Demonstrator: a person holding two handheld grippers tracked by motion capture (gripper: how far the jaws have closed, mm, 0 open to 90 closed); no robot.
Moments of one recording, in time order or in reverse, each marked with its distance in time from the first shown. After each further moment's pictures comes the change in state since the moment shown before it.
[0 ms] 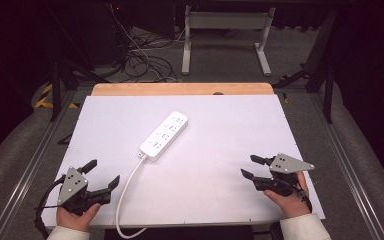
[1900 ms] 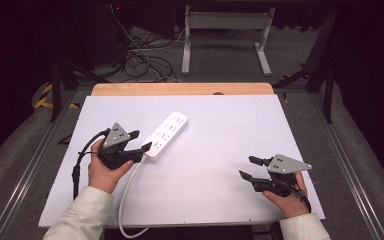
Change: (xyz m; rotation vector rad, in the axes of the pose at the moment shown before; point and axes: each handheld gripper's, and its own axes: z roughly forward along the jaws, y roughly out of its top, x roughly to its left) left arm -0.008 0.093 0.099 0.150 -0.178 0.054; right arm 0.002 -0.001 0.003 0.011 0.018 -0.009
